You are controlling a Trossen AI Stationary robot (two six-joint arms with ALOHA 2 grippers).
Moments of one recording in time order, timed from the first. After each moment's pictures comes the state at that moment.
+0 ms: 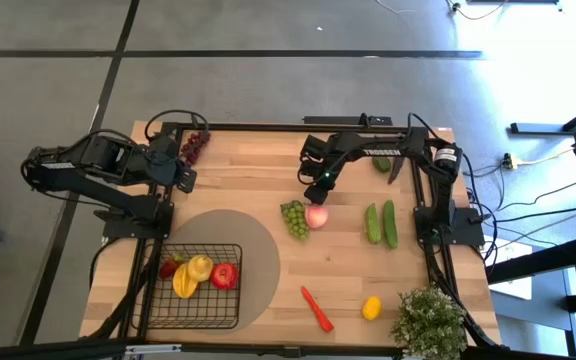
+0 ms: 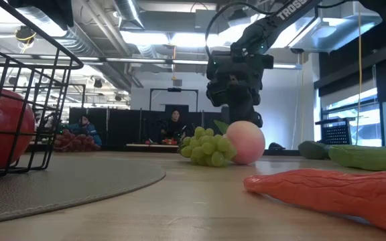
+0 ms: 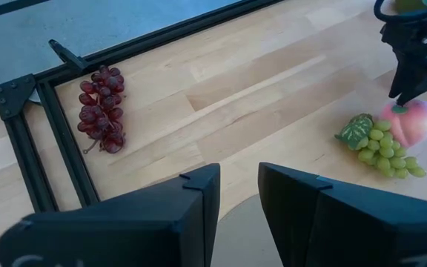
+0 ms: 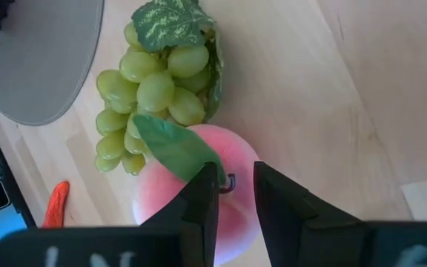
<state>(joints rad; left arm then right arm) -0.11 0.88 1.26 -1.40 -0.61 -1.06 -0.38 1.94 1.35 -0.79 -0.52 0.17</state>
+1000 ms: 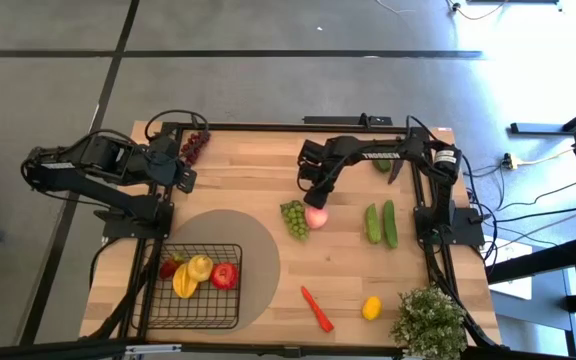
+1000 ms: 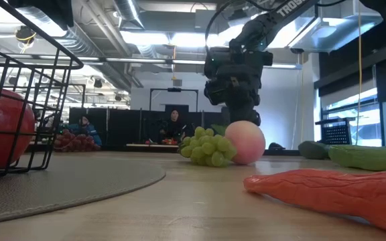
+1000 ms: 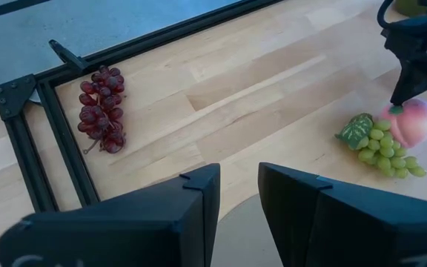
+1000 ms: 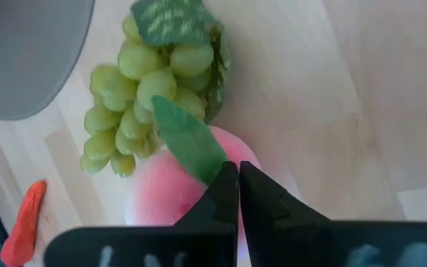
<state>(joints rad) -0.11 0.88 1.26 -1.40 -0.61 -1.06 -0.34 1.94 1.36 -0.79 -0.44 0.15</state>
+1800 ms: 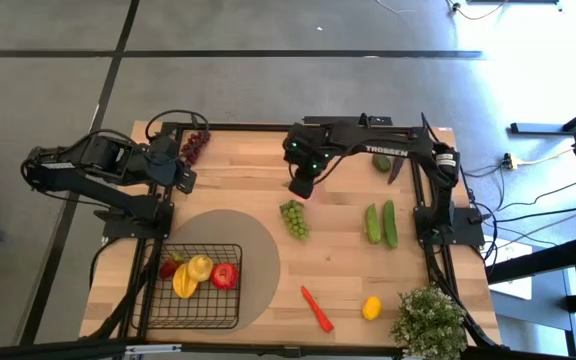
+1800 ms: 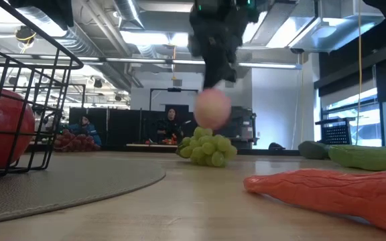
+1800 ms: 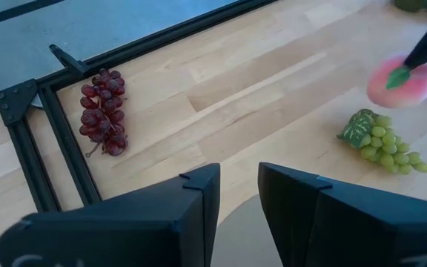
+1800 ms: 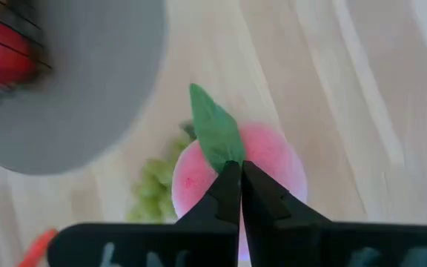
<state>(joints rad) -0.11 0.88 1.26 -1.40 -0.61 -1.04 -0.26 1.94 1.75 -0.98 -0.22 0.16</state>
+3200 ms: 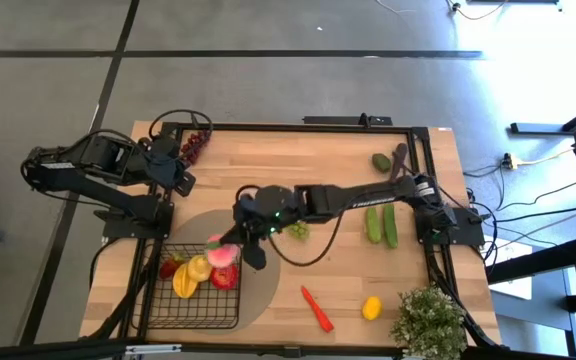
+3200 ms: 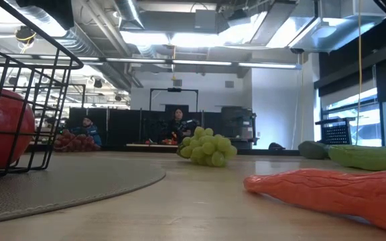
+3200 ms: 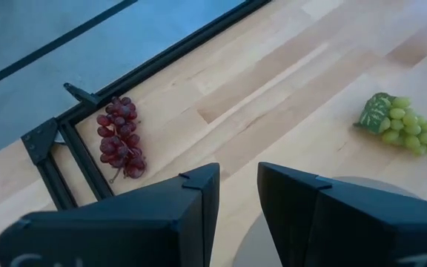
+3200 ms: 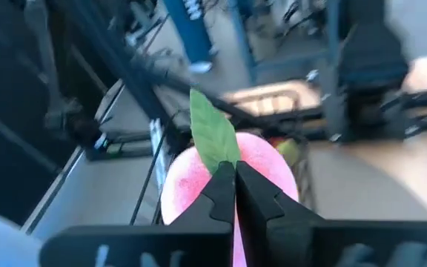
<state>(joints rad) -0.11 0.88 1.26 -1.40 -0.65 -0.85 0.17 2.13 2.04 -0.26 -0.17 0.34</state>
